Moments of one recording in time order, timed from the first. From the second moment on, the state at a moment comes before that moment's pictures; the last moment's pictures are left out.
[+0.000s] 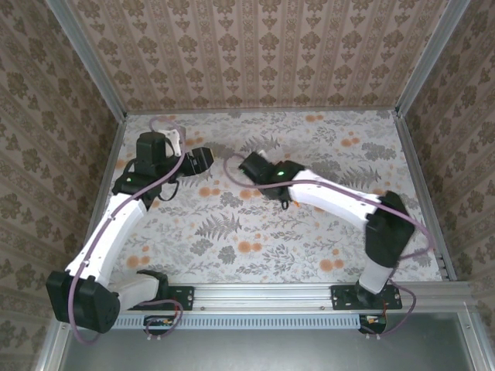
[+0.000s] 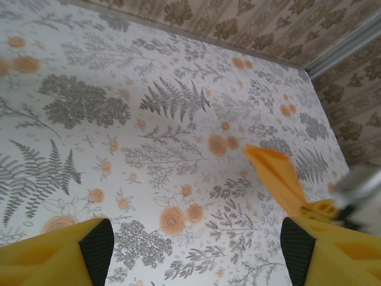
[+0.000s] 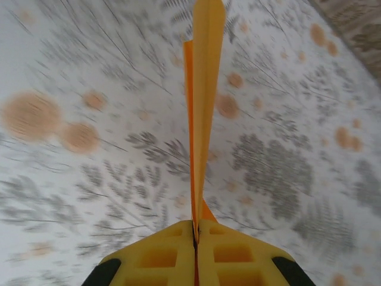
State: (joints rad) left arm -0.31 1.13 1.04 -0.46 0.32 -0.44; right arm 0.85 1.78 1.46 -0.86 0.69 0.10
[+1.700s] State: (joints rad) left arm -0.57 1.85 0.97 0.05 0.60 -0.89; right arm 0.22 1.20 0.71 -0.21 -0.28 0.52
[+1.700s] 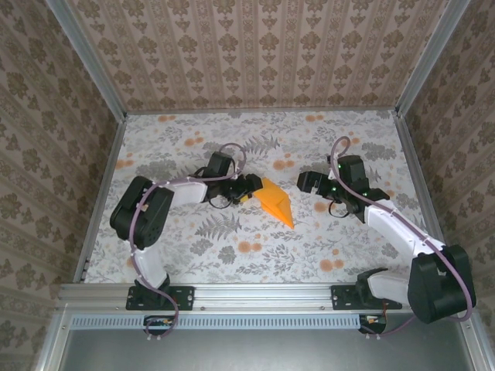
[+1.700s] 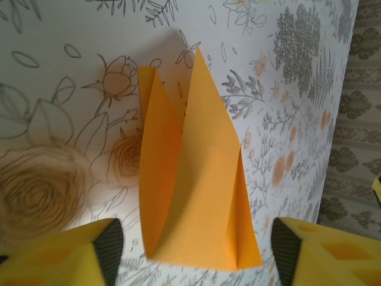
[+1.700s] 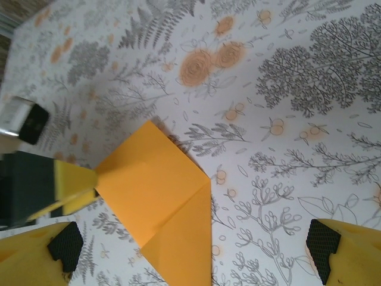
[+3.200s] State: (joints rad) left arm -0.50 1.89 1.02 -0.07 1.02 -0.26; right arm 0.21 1.89 0.88 0.17 -1.05 0.31
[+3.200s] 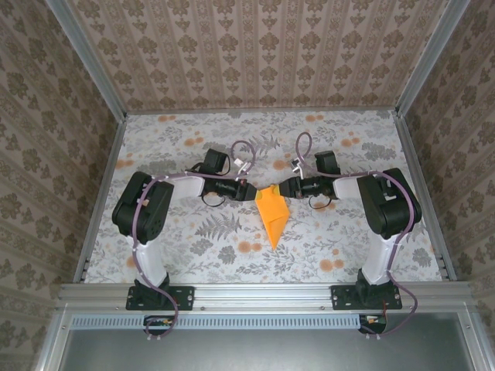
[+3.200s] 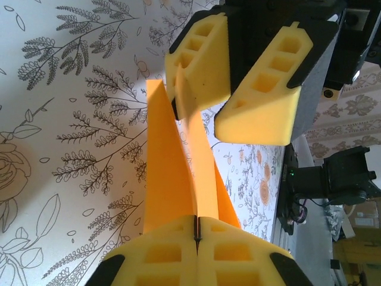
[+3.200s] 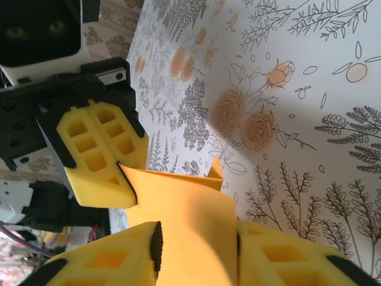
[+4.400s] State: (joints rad) left arm -0.92 1.38 0.98 -0.44 0.17 -0.19; right arm 0.32 1.73 1.05 -0.23 -0.62 0.68
